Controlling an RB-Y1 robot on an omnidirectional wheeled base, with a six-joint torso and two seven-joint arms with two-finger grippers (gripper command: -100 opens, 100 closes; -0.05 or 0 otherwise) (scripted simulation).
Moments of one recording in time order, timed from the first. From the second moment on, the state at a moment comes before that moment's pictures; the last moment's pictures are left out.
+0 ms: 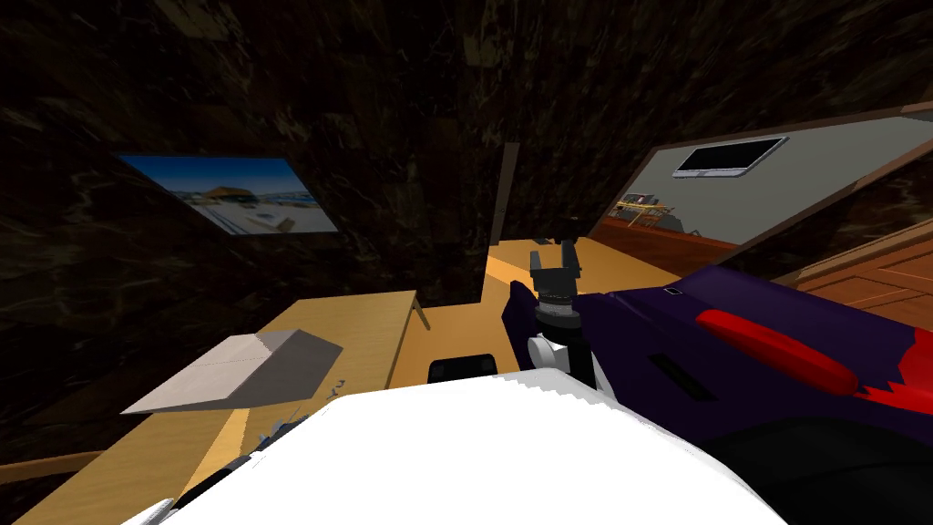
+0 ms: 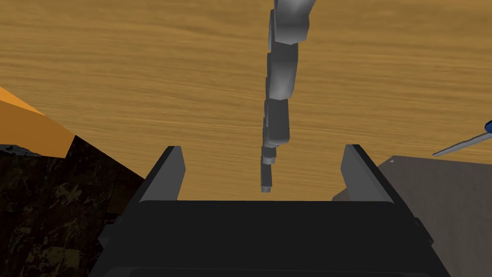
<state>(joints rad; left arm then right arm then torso) 0.31 0.72 0.20 -0.49 -1.09 -0.87 -0.19 0.54 -0.04 0.05 -2.36 0.01 -0.51 -0.11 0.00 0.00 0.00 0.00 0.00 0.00</state>
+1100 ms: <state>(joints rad) 0.26 0.74 -0.03 -0.41 -0.77 -0.75 -0.16 0.54 -0.04 0.05 -2.36 0.01 -0.51 -0.11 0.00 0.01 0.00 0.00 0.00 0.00</state>
